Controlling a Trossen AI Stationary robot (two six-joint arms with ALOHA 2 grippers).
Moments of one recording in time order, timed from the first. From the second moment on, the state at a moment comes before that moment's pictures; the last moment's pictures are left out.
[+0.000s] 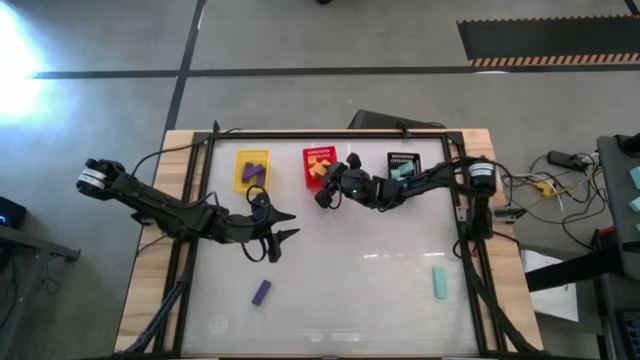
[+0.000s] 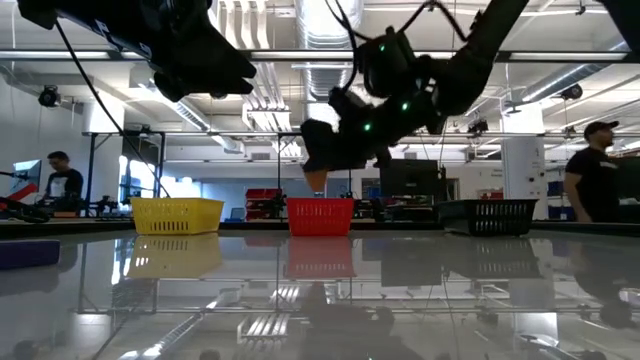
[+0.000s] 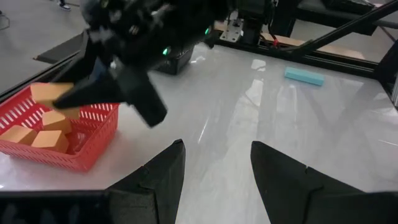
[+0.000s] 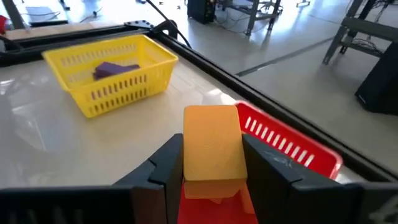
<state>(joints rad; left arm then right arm) -0.31 1.16 0.61 0.15 -0.53 -0.35 -0.18 1.93 0.96 0.63 0.47 0.09</state>
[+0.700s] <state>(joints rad) -0.31 1.16 0.60 0.15 -0.53 -0.36 -0.19 1.96 0.98 0.62 0.47 0.16</state>
